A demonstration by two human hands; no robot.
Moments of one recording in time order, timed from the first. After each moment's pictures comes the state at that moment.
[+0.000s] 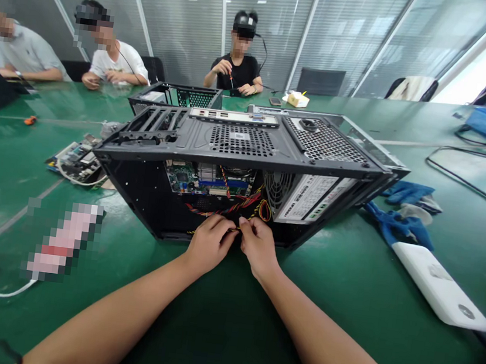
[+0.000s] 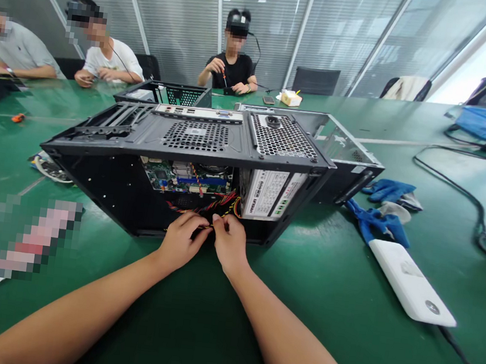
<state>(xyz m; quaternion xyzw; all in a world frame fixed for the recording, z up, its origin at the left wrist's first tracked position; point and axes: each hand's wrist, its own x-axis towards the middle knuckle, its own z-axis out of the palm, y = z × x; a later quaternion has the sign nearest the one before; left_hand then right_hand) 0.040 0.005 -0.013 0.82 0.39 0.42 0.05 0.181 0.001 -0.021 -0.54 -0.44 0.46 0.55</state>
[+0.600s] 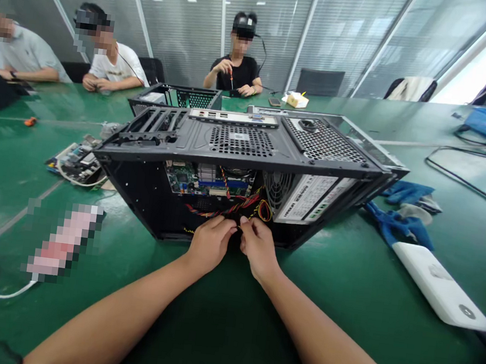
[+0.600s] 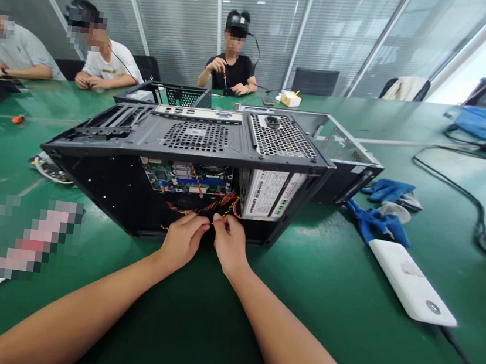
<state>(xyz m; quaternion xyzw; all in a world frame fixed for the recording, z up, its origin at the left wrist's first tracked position) 0.041 0.006 -0.008 0.83 0.42 0.37 0.04 0.178 -0.001 -0.014 -0.51 -0.39 0.52 0.57</state>
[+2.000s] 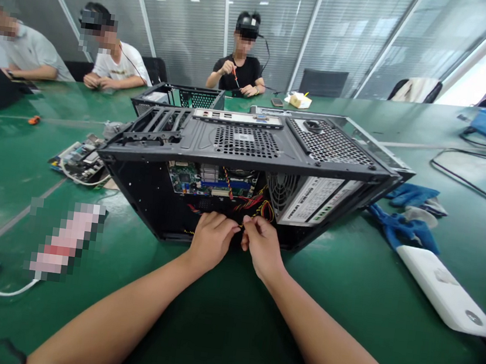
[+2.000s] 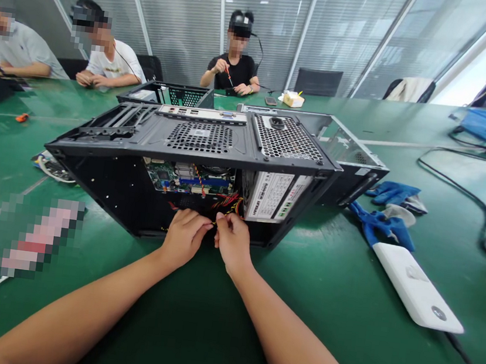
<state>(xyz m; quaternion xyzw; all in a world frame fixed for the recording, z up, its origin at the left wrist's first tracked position) 0.039 0.010 -0.005 0.83 0.42 0.35 -0.05 0.180 0.001 -0.003 -0.51 -0.41 0.50 0.56</state>
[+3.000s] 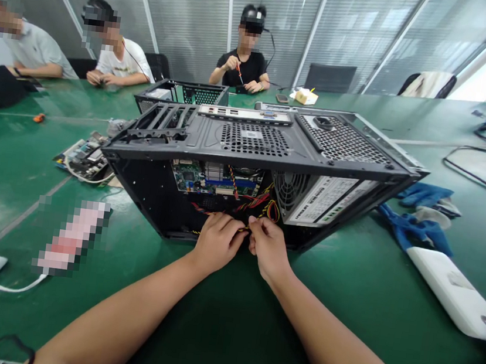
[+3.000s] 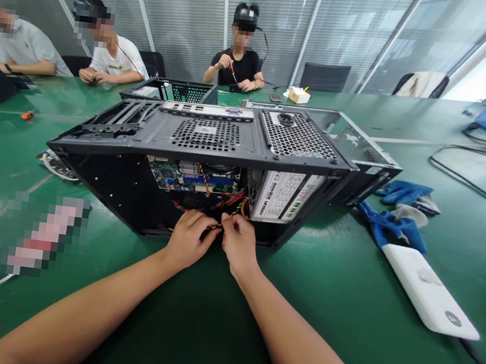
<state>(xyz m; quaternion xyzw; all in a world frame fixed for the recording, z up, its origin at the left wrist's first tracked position) 0.041 0.009 -0.012 0.83 0.40 0.38 -0.03 0.178 -0.001 -0.003 -0.52 -0.35 0.53 0.57</state>
